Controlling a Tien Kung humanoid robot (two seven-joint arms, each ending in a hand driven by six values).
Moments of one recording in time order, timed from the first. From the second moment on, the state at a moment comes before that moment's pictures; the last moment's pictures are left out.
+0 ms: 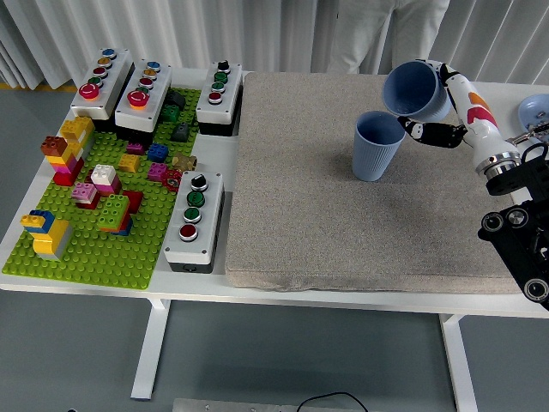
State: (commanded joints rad) left arm -0.14 0.12 -0.71 -0.18 0.45 0.03 0.23; right arm 0.59 -0.14 1.15 1.07 -1.79 -0.24 0.11
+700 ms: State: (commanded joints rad) left arm -0.15 0.12 -0.72 -0.18 0.46 0.03 0.23; right arm 0.62 -0.16 1.13 1.02 -1.85 -0.28 0.13
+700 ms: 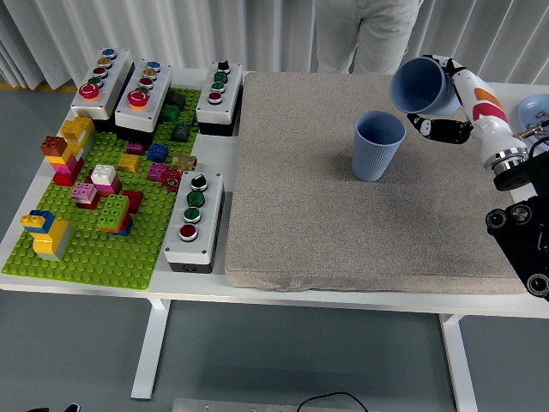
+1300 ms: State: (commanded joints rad) left arm -0.15 0.12 -0.73 -0.18 0.47 0.03 0.23; right arm 0.64 -0.17 1.08 1.00 -1.88 -0.31 0.13
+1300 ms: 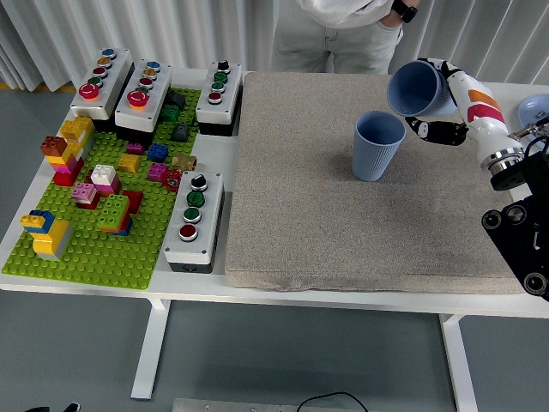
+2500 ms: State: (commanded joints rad) left arm -0.15 0.12 -0.72 -0.18 0.46 0.03 0.23; right arm 0.68 -0.22 0.95 0.99 -1.95 -0.40 0.09
